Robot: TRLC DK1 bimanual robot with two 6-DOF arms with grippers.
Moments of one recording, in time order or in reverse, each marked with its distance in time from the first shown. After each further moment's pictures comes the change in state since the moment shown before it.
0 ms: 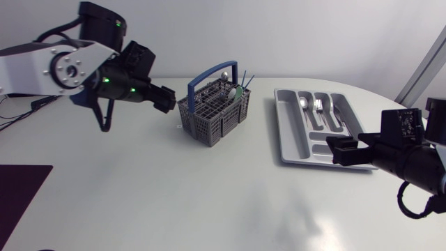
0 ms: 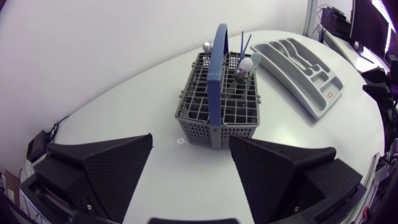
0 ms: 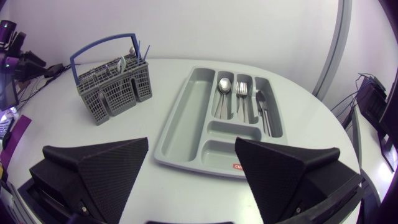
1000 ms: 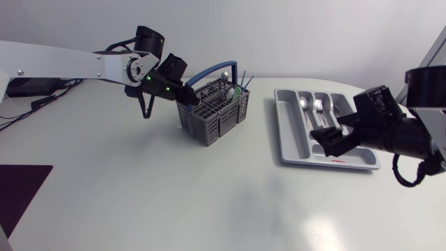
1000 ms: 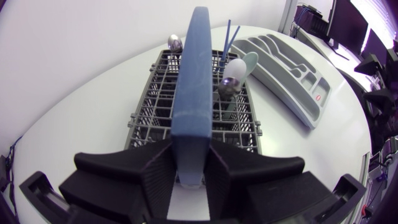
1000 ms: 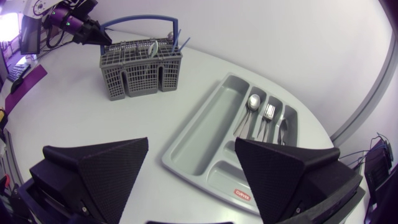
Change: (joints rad) left arm 0.045 0.438 0.314 0.058 0.296 0.051; right arm 0.008 0.245 0.197 -0.047 -0.158 -0.305
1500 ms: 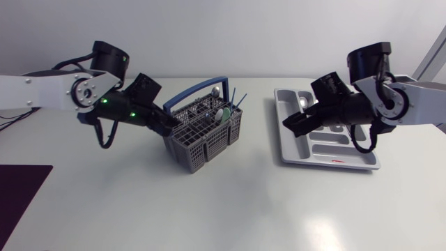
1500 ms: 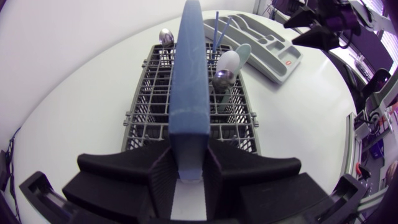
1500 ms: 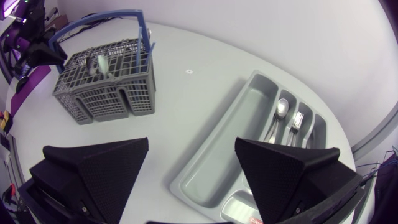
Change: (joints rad) left arm 0.052 -0.376 -0.430 -0.050 0.106 0.134; right arm 0.082 0.386 0.244 0.019 -0.023 0.021
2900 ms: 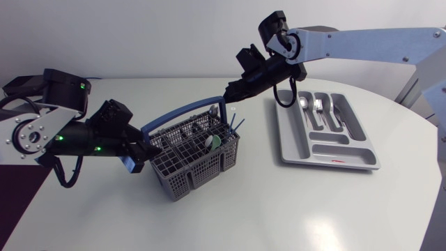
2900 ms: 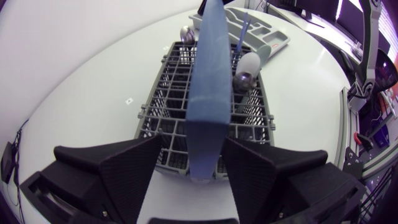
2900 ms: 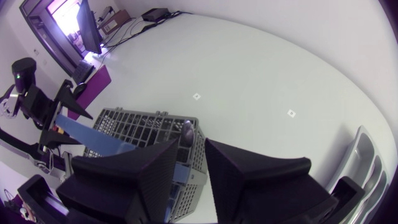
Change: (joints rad) left arm 0.064 -0.306 -0.317 0.017 0.026 0.096; right arm 0.223 0.570 0.800 -0.410 -0.322 0.107
